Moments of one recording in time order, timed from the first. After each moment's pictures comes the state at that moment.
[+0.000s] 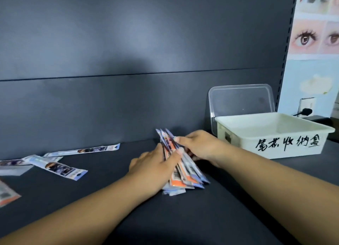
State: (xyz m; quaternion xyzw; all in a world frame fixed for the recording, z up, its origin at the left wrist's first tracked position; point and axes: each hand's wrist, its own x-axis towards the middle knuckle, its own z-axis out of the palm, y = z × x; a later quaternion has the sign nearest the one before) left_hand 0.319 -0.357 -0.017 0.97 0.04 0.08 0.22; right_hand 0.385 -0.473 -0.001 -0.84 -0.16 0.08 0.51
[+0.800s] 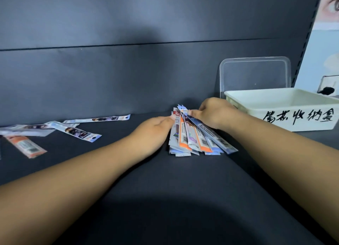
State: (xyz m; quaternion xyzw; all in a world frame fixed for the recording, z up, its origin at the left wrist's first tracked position) left_hand 0.304 -0.348 -0.013 0.89 0.00 0.13 0.44; right_hand 0.387 -0.485 0.010 -0.97 -0.14 -0.06 0.21
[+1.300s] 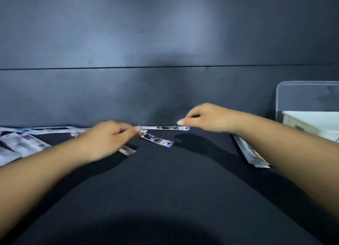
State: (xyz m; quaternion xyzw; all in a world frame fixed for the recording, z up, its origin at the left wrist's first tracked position) left_hand 0.184 -0.152 0.021 0.95 0.09 0.15 0.24; right_hand 0.312 -0.353 0.049 -0.90 -0.36 0.03 0.25
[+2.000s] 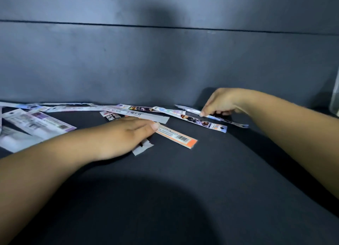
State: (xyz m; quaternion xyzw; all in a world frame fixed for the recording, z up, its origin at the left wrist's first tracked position) left_hand 0.177 -0.072 -0.008 0.96 0.05 0.03 0.28; right_hand 0.363 -0.240 0.015 -0.94 -0.20 0.13 0.23
